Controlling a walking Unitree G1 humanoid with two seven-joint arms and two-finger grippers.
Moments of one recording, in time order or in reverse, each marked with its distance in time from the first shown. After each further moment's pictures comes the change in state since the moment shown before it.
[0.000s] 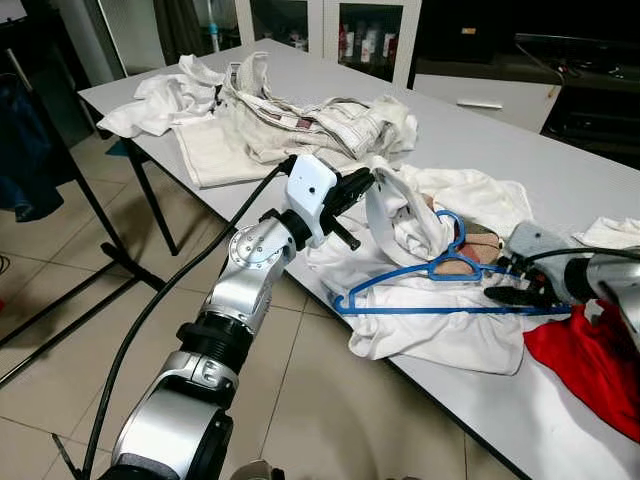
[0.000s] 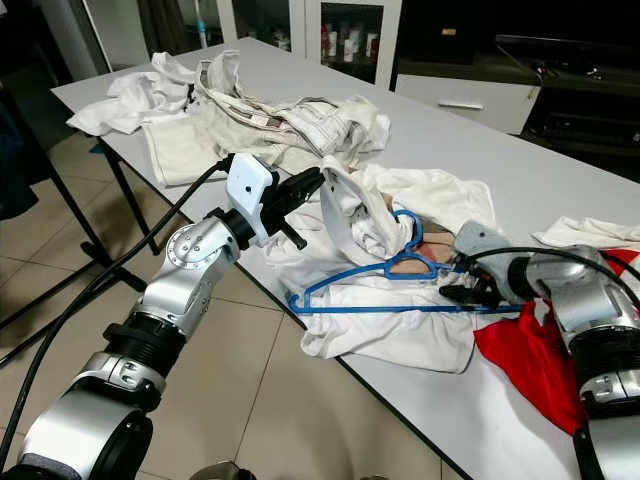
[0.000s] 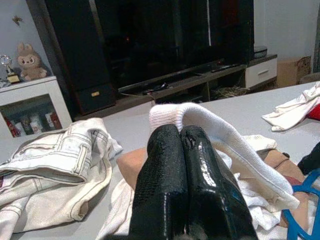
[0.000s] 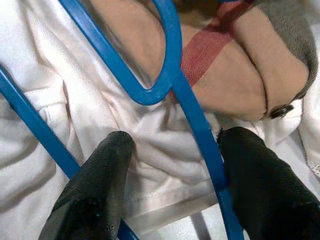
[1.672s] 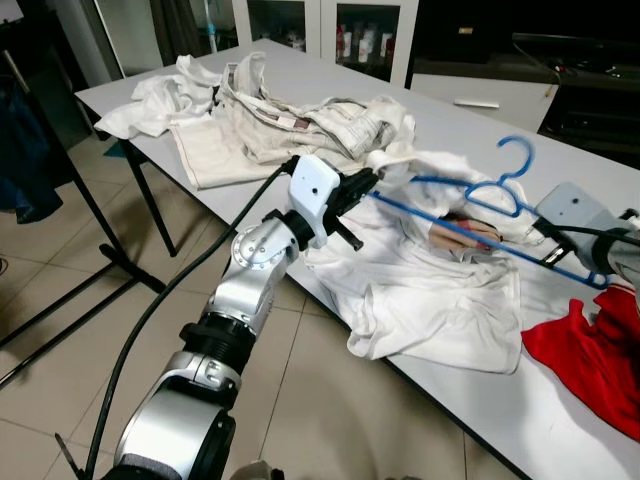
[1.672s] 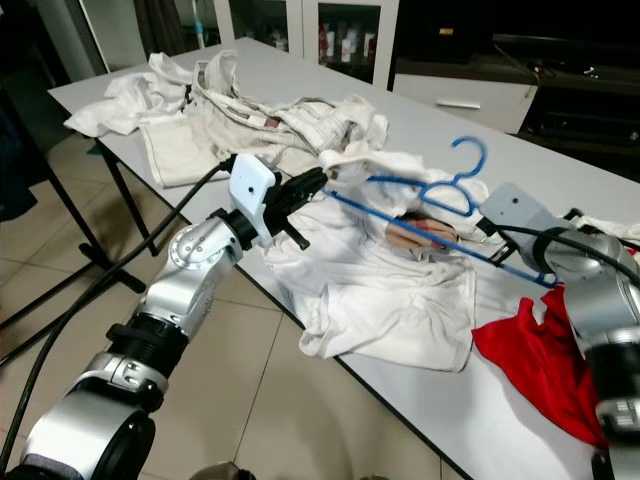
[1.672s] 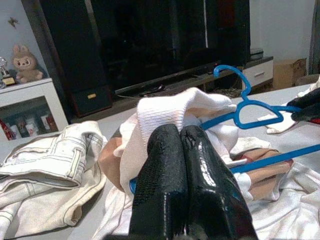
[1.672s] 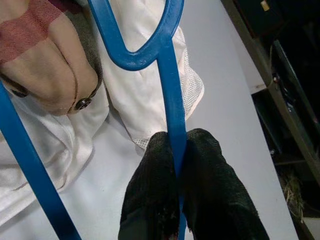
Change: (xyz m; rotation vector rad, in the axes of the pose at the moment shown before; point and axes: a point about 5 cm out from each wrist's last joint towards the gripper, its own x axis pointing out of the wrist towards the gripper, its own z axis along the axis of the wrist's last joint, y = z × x) left arm 0.002 -0.003 0.000 -0.004 -0.007 -0.007; right arm -0.037 -0.021 0.017 -0.053 0.019 -0.582
